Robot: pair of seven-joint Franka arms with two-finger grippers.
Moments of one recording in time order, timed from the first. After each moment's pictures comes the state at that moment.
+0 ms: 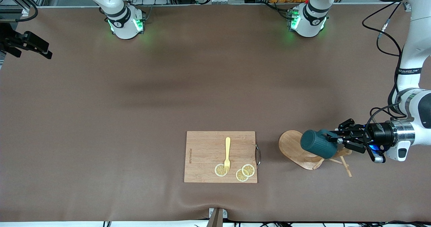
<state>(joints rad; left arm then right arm) 0.43 0.74 -0.31 -1.38 -1.15 1.60 -0.58 0.10 -0.09 -0.09 -1.55 -0.01 1.41 0.07</state>
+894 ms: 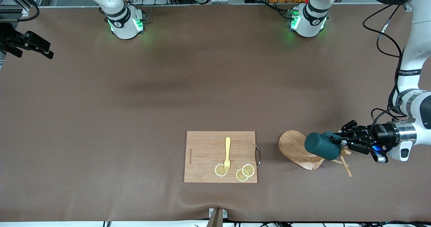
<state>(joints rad) 0.46 0.77 -0.31 -1.38 -1.16 1.60 -0.56 0.10 -0.09 -0.09 -1.55 -0.01 1.41 0.07</state>
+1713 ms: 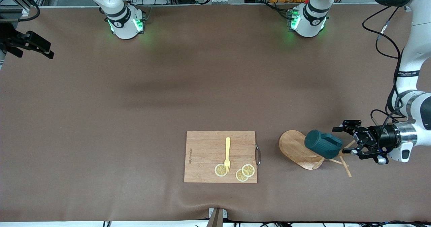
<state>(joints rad) 0.46 0.78 -0.31 -1.36 -1.20 1.59 -0.56 0.10 -0.09 -0.09 -1.55 -0.01 1.41 0.07</state>
